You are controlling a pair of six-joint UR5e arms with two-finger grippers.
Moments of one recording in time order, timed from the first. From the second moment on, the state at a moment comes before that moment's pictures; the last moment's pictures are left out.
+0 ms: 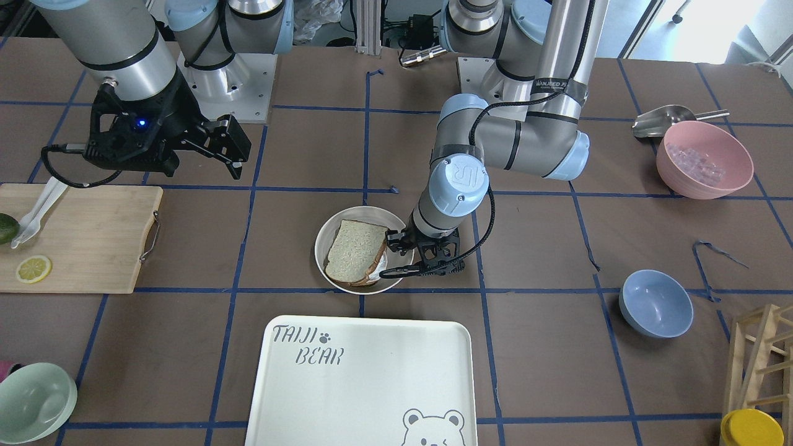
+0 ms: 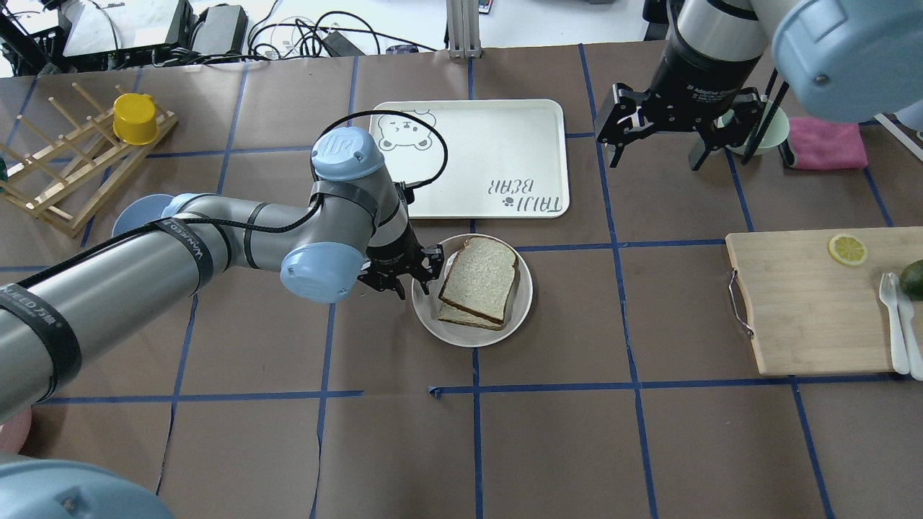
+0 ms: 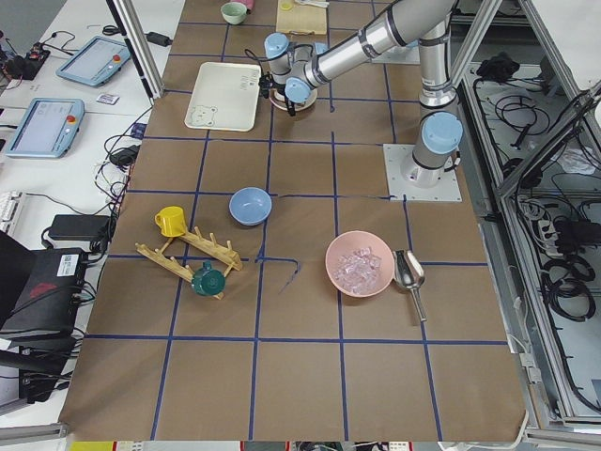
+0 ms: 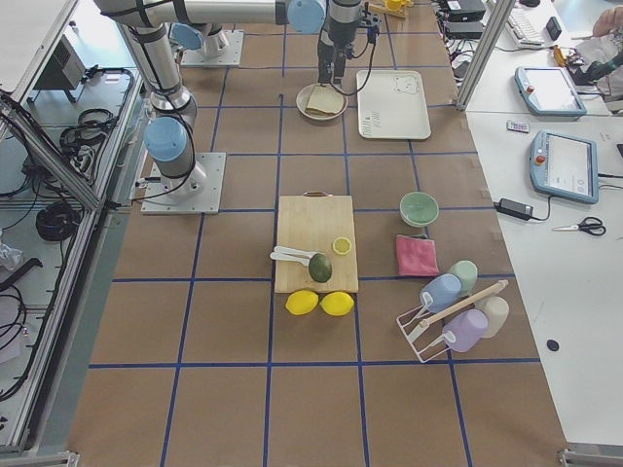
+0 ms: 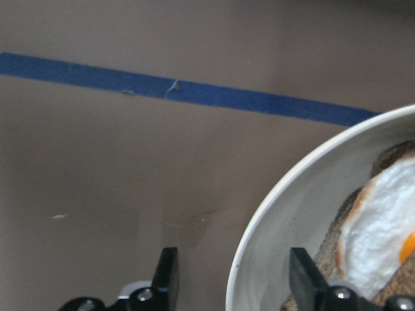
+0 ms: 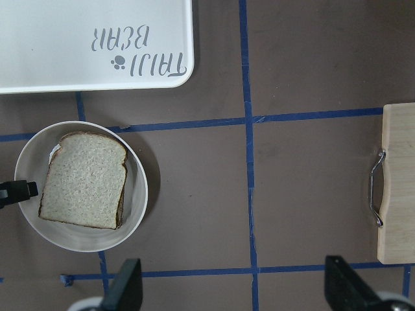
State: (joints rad) left arm -1.78 -1.97 -1.90 -0.98 1.43 -0.34; right arm 1.59 -1.52 1.54 -1.58 -1.52 0.09
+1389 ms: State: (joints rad) left arm -1.67 -1.95 -1.70 -0.98 1.29 -0.32; right arm 1.57 -1.52 1.54 -1.59 -1.56 0.10
